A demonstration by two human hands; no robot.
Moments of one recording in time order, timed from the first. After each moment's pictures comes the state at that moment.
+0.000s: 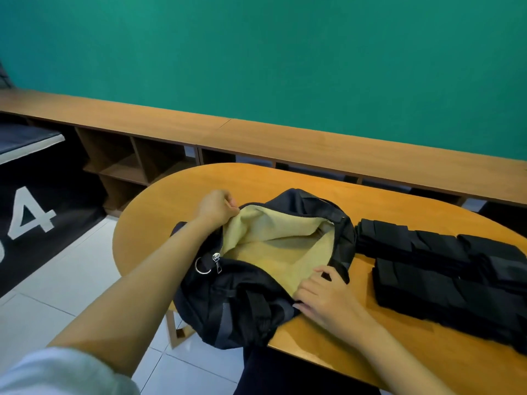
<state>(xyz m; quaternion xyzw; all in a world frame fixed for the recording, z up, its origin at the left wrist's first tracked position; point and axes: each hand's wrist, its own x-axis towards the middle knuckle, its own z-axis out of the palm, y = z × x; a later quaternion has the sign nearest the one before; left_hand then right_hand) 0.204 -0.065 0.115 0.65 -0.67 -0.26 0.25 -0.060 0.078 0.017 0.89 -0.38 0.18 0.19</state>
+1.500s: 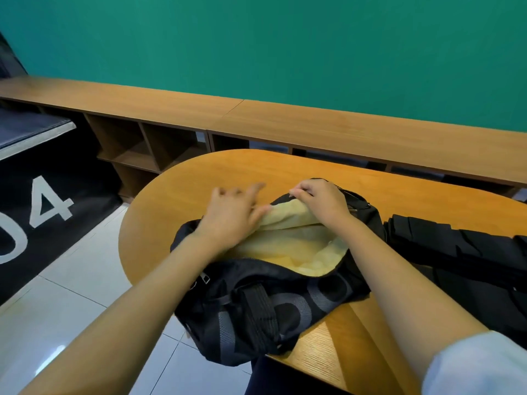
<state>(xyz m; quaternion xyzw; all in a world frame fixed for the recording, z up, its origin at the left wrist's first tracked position) 0.202 -0.056 0.102 0.56 -0.82 0.03 0.11 -0.013 -0.096 0.094 0.74 -0.59 0.28 -0.17</state>
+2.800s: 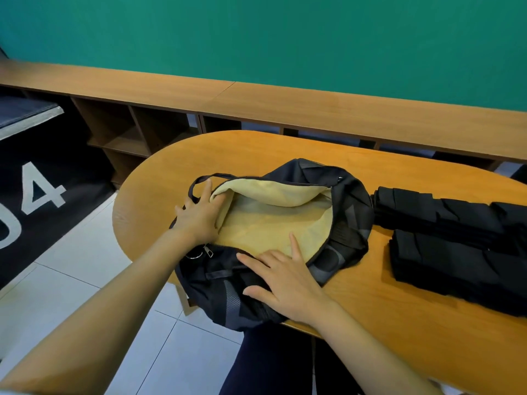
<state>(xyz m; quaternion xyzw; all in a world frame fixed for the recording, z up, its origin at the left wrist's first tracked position) 0.232 -0.026 0.060 0.67 -0.73 -0.11 -0.04 0.022 0.075 0.003 0.89 -0.44 0.11 -0.04</state>
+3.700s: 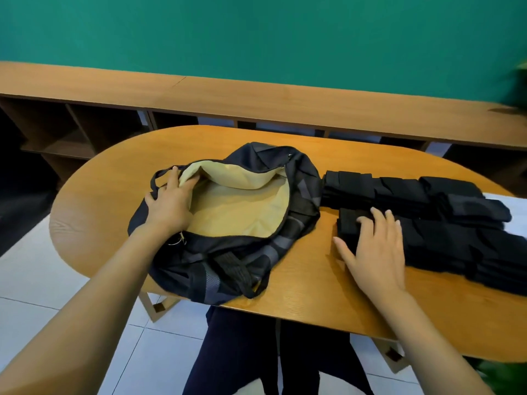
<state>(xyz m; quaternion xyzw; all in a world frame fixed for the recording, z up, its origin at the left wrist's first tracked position) 0.191 -0.042 0.048 0.68 -0.73 -0.05 0.06 -0.150 0.118 0.022 0.59 -0.79 0.14 0.10</state>
